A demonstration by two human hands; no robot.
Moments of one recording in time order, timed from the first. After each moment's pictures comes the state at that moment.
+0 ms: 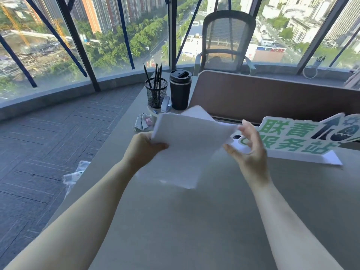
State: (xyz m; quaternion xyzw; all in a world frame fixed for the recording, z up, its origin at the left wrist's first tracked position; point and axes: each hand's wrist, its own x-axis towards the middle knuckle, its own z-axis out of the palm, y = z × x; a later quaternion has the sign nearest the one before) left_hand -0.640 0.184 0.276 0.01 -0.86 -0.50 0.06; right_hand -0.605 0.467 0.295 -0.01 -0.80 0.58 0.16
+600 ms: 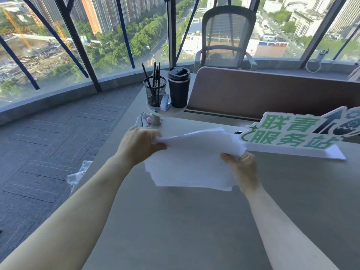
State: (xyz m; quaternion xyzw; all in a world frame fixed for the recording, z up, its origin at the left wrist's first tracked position) left_hand -0.641 0.173 0.293 -0.16 -0.96 -0.18 0.15; right_hand -0.599 0.462 0.253 -0.10 -0.72 0.68 0.09
